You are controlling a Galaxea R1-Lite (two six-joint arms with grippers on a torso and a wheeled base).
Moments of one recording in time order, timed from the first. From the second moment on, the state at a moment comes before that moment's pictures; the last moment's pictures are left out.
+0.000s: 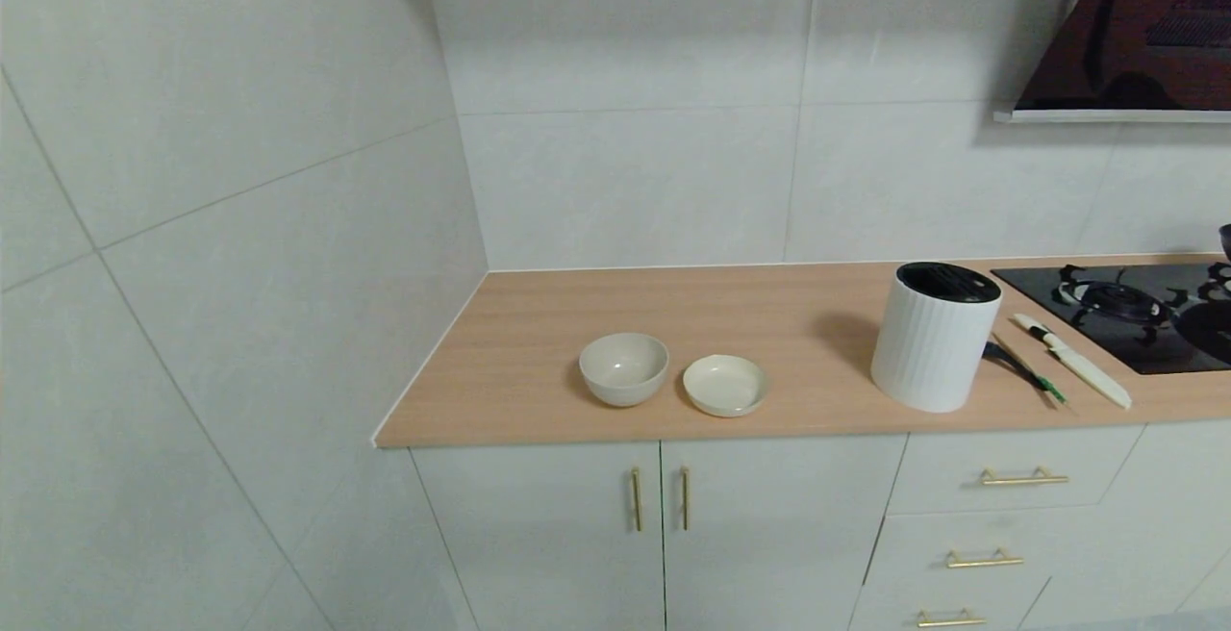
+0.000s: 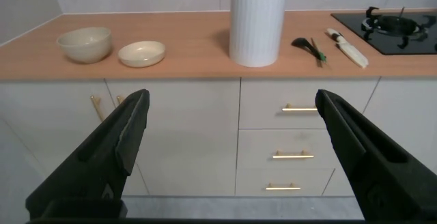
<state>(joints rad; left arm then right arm) 0.00 0.00 0.00 0.00 0.01 0.00 0.00 0.00 0.00 0.00 0.02 0.00</state>
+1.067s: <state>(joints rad) 0.00 0.00 0.00 0.00 0.01 0.00 0.00 0.00 0.00 0.00 0.02 0.00</state>
